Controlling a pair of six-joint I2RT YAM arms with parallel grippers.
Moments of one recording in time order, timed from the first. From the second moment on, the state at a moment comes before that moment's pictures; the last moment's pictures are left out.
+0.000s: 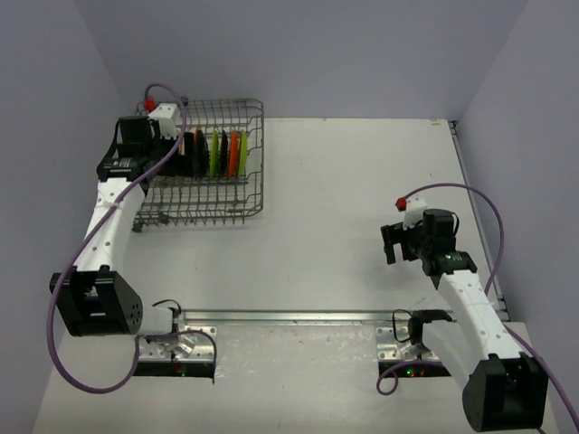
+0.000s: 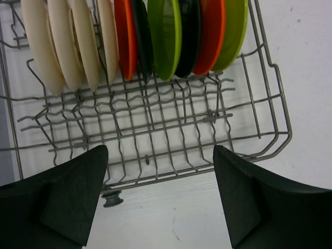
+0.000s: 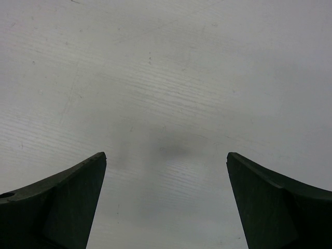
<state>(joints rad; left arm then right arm) 0.10 1.35 1.28 -0.58 0.17 0.08 0.02 0.85 0.44 -0.36 -0.10 -0.24</state>
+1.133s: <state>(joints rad) 0.36 2.10 2.04 -0.83 0.34 0.15 0.02 0.87 0.44 -0.37 -0.12 -0.24</state>
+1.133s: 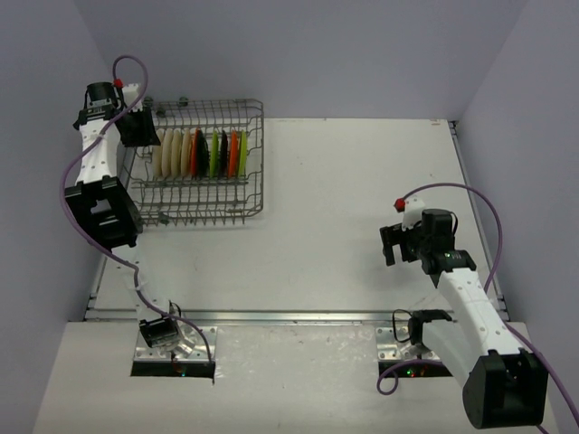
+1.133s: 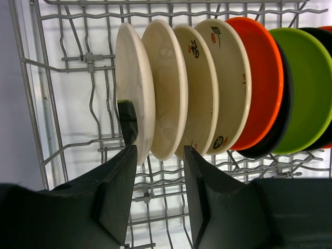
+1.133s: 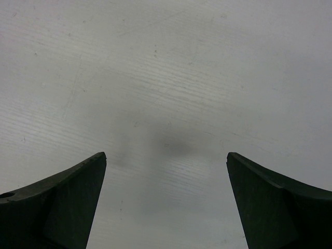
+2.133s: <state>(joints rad) 0.36 2.18 2.02 -0.78 0.38 0.13 0.02 1.23 1.03 -0.56 -0.43 -0.10</state>
